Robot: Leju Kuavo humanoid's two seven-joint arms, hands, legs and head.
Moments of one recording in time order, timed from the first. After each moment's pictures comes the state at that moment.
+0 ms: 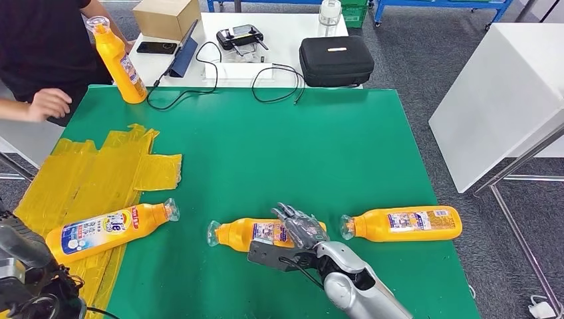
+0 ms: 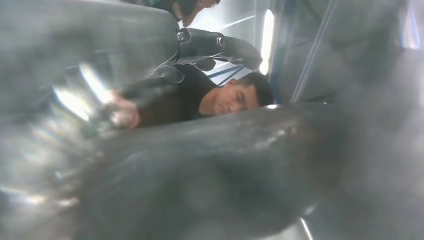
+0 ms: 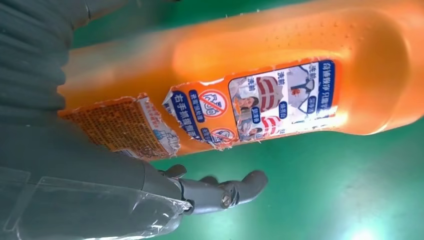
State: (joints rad) left arm 0.07 -0.12 0.29 -1.84 -0.22 0.32 -0.69; right arm -0.25 -0.07 0.71 -1.26 0.69 0.15 0.26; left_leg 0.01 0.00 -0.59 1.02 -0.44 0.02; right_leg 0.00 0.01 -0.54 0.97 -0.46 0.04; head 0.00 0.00
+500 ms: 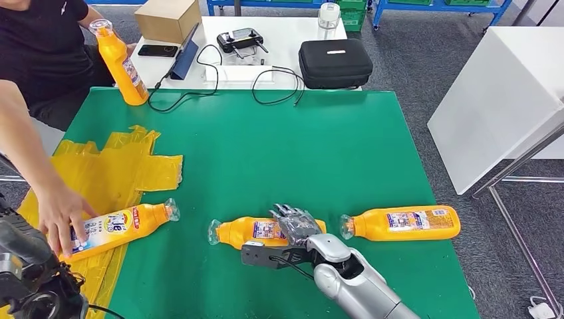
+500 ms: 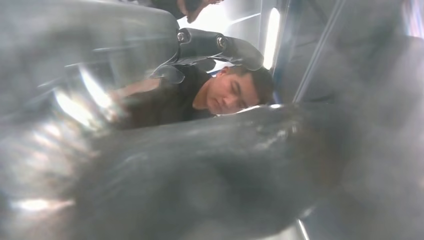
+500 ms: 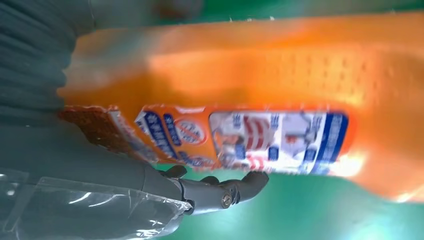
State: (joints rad) left arm 0.05 -0.13 0.28 -1.84 -0.20 0.31 -0.66; right arm -0.33 -0.04 0.78 -1.10 0.82 0.24 0.29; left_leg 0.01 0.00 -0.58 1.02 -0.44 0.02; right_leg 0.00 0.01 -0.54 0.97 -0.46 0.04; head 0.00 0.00
